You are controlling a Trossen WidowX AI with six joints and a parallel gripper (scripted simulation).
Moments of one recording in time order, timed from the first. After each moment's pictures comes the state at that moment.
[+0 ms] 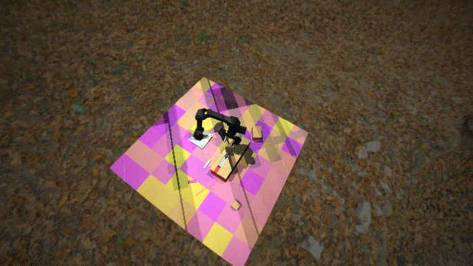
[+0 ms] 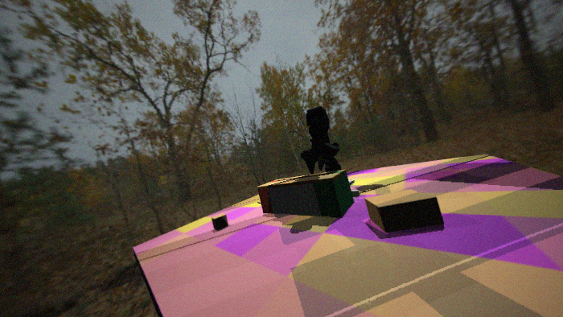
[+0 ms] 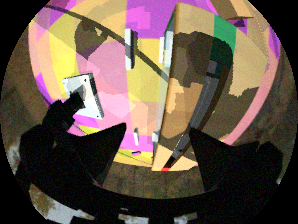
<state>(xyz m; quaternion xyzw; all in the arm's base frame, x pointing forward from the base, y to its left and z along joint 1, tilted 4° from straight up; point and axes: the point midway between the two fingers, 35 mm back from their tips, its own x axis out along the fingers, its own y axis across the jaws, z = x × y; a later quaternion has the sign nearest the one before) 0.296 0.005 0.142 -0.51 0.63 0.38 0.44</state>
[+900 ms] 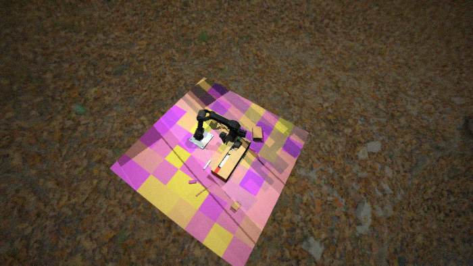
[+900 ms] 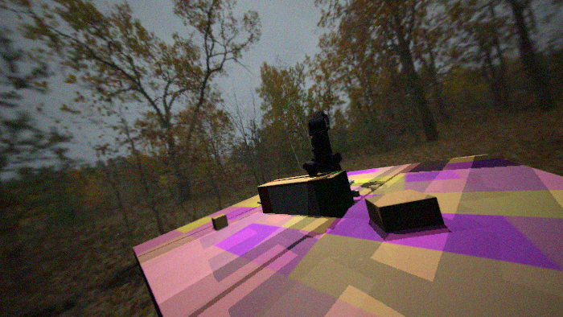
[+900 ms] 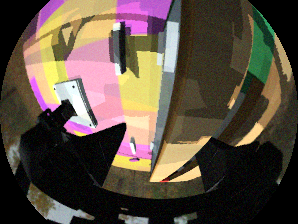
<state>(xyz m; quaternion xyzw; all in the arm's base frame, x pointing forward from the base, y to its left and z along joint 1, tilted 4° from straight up) 0.298 0.005 0.098 -0.51 0.63 0.38 0.44</state>
